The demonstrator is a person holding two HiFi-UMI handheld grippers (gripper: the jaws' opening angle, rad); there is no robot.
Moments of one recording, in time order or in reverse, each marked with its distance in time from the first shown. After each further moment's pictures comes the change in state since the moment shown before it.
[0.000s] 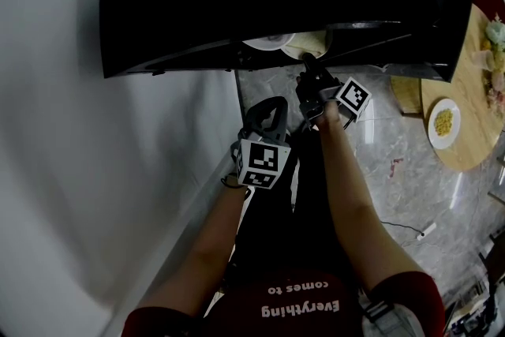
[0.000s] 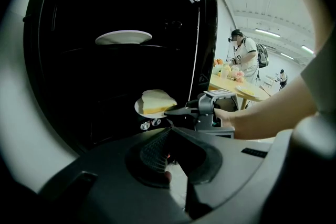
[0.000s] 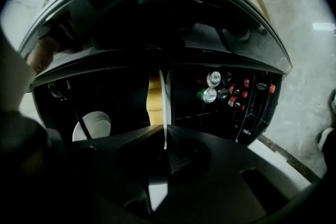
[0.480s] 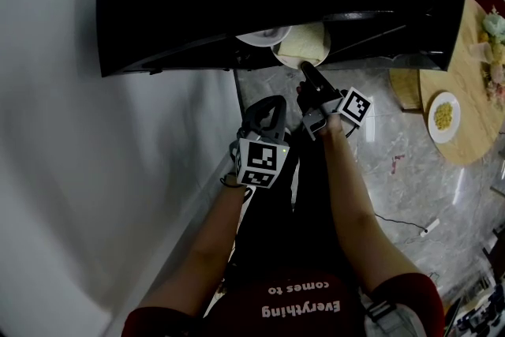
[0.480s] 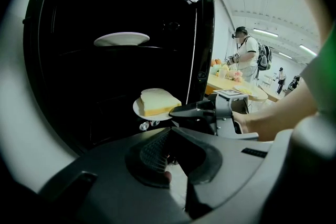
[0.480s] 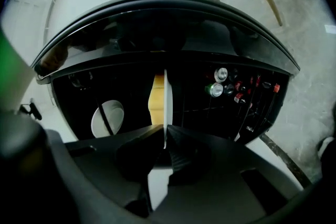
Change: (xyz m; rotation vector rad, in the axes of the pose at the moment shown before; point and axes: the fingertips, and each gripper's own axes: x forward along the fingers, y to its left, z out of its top) left arm -0.003 -0.003 0.001 0.015 -0.011 -0.012; right arm -0.027 0.018 -0.020 -0.064 0.070 0.098
